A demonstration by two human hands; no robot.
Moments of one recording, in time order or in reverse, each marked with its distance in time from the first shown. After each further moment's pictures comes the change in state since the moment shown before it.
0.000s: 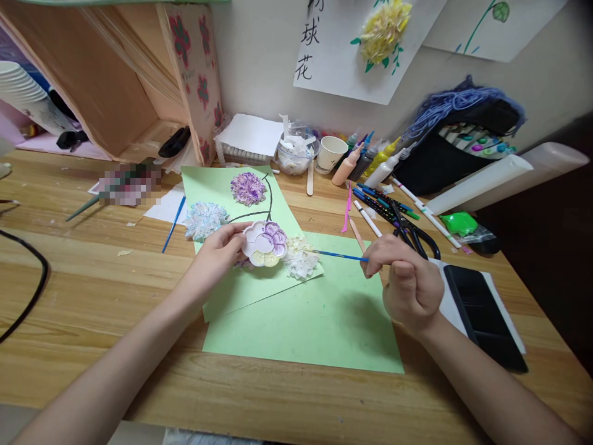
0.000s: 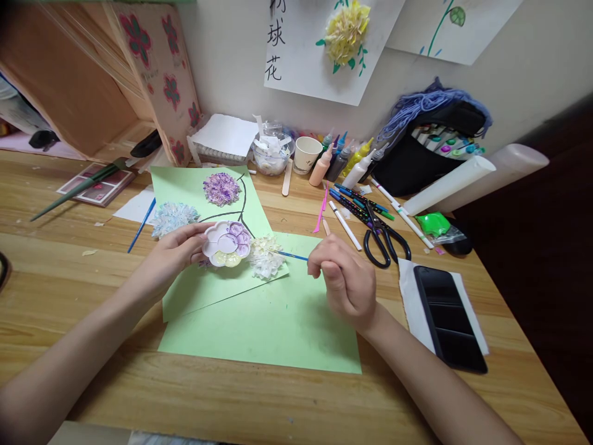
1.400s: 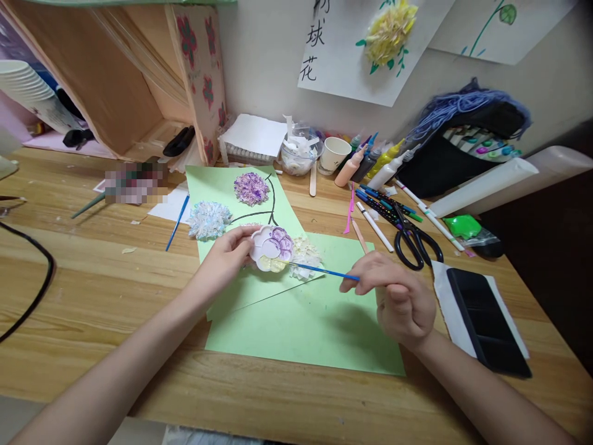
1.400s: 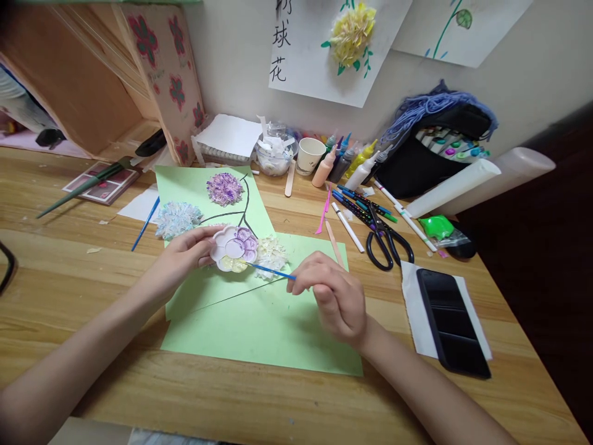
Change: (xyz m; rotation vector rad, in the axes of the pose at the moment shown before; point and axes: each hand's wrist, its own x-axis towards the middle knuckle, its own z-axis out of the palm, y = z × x) left_hand -0.002 -0.001 0.004 0.018 -0.020 -0.020; right_hand -0.009 -0.010 0.013 0.246 -0.073 0.018
